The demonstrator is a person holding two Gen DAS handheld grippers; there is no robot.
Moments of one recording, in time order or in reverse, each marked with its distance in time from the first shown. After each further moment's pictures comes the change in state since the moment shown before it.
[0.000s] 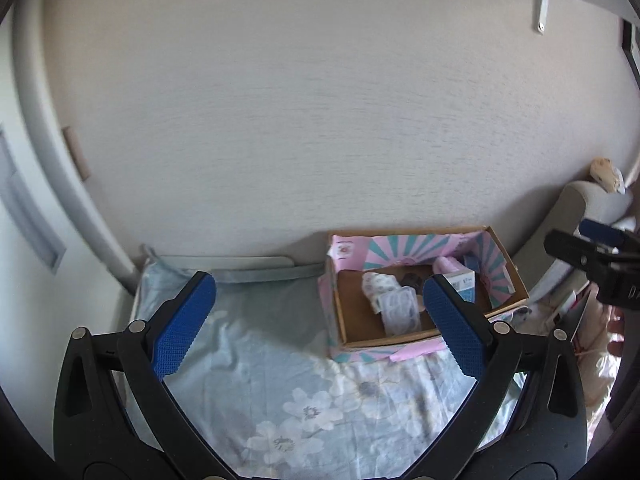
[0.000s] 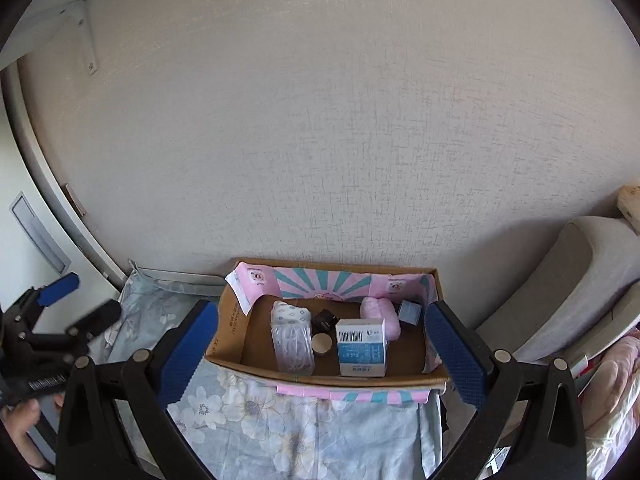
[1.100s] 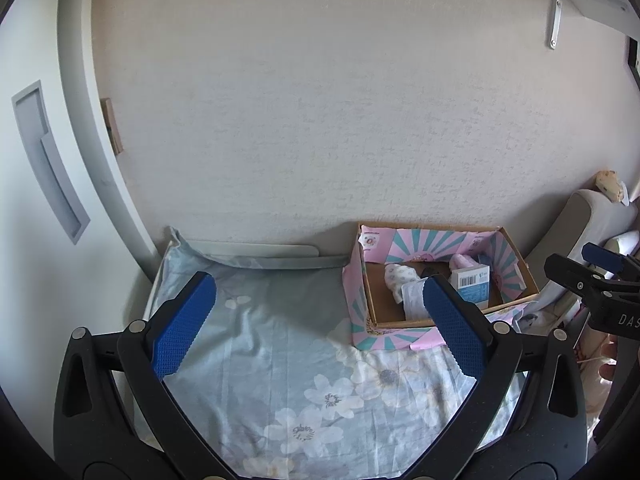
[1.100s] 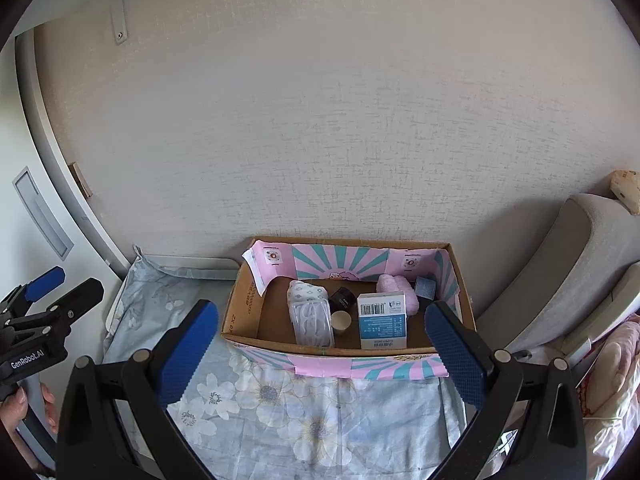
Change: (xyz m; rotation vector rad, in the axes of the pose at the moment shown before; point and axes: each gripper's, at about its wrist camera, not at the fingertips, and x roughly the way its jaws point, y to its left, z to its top) left arm -0.012 0.029 -0.024 -0.040 -0.029 0.018; right arm -0.002 0.033 -0.030 0.003 -0.007 -0.018
